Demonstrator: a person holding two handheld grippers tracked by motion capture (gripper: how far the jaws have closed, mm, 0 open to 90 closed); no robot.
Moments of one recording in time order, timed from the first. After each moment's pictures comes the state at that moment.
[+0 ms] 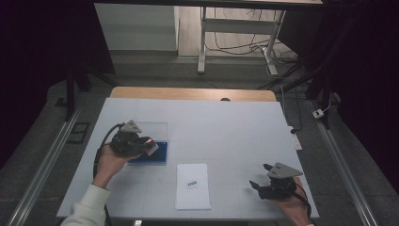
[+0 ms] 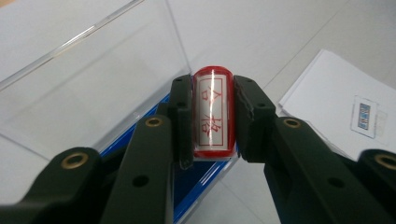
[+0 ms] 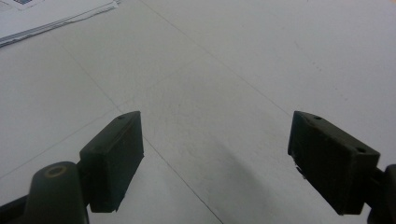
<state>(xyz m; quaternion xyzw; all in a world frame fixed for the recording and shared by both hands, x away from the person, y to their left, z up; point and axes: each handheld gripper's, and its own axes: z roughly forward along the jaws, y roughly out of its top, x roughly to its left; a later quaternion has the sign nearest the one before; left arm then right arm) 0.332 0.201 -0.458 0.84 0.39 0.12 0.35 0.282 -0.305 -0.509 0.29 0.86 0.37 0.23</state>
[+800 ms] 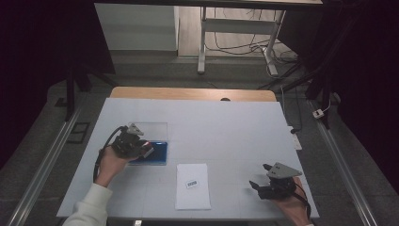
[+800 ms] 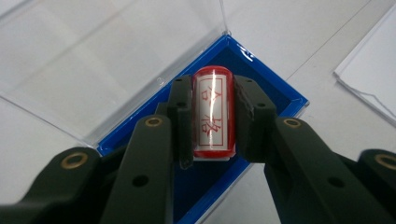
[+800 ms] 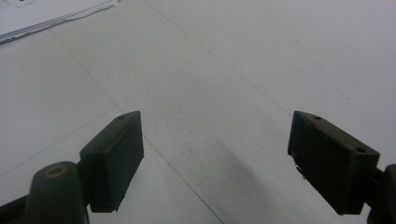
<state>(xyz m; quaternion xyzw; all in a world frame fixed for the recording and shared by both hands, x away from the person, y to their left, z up) 0.343 0.201 -0.484 0.86 0.40 0.13 0.29 0.282 -0.305 -0.510 0.28 0.86 0.36 0.23</state>
